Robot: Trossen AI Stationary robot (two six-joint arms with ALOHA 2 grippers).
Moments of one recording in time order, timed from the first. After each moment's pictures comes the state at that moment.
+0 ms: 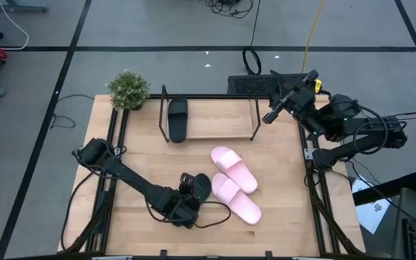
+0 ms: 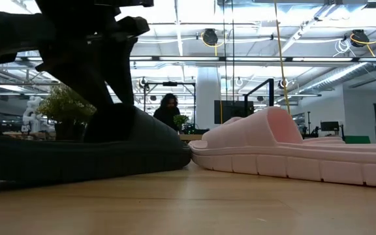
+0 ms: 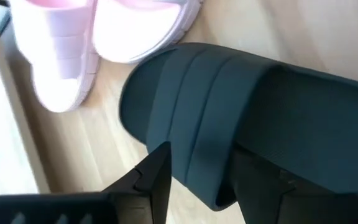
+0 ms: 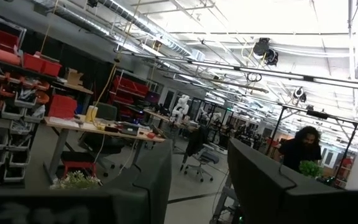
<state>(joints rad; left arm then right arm) -0.55 1.93 1.40 -0.87 -0.50 -0.09 0.08 1.04 1.18 0.30 0.76 -0.63</state>
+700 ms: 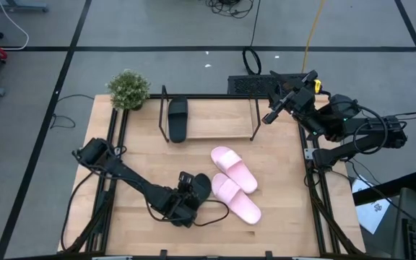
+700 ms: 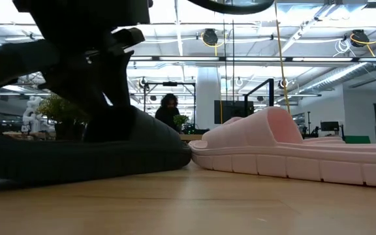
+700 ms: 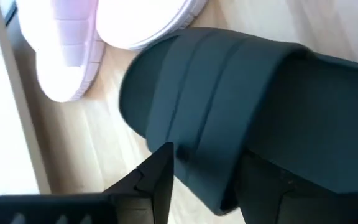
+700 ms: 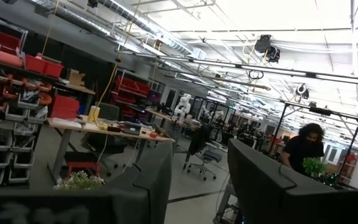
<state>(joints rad) -0.53 1.93 1.33 -0.81 -0.55 -0.11 0.08 1.04 1.18 0.29 0.76 -0.61</state>
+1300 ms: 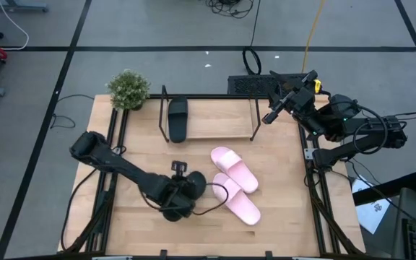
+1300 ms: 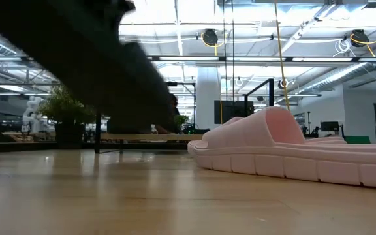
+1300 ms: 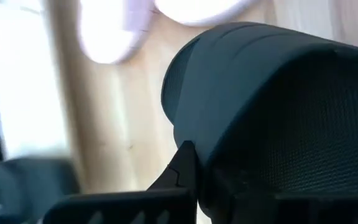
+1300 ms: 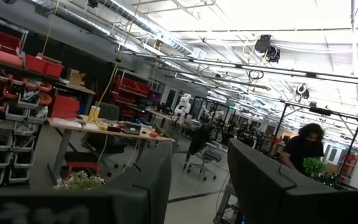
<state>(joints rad) -0.48 1.82 1.46 -1.10 -0.51 -0.27 0.08 1.04 1.18 0.29 0.76 -0.61</state>
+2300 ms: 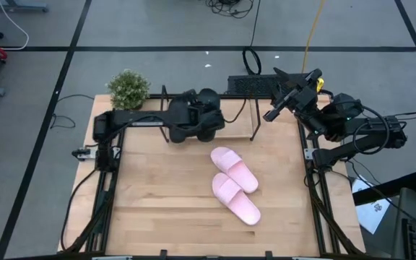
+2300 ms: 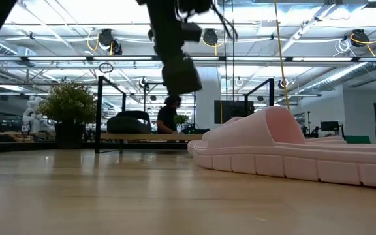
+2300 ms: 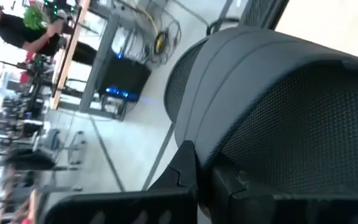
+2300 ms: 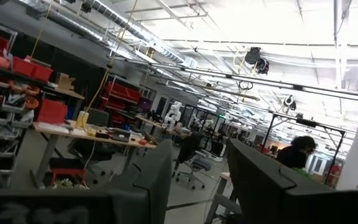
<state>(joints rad) 0.14 1.92 1.72 -0.92 -0.93 0.00 0.08 1.04 1.18 0.36 0.76 -0.70</state>
